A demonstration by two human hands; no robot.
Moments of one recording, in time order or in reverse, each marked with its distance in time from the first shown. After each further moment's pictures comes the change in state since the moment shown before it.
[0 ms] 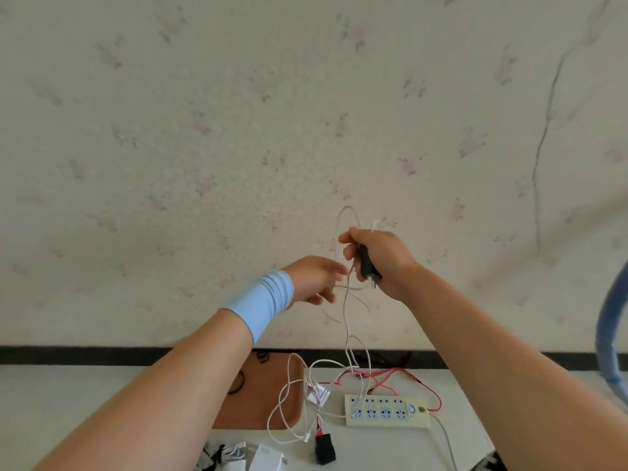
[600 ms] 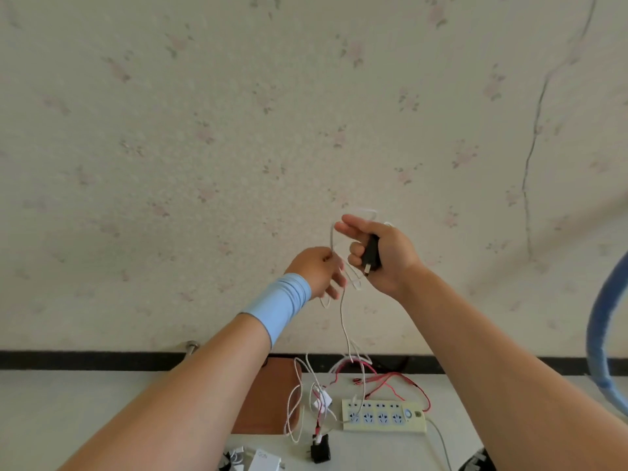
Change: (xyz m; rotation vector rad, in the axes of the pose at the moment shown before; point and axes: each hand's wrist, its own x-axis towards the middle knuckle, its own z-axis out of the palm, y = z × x) left_hand -0.005 0.020 0.006 -0.005 0.215 0.123; right_hand -0.008 -0.017 0.003 0.452 -0.033 -0.010
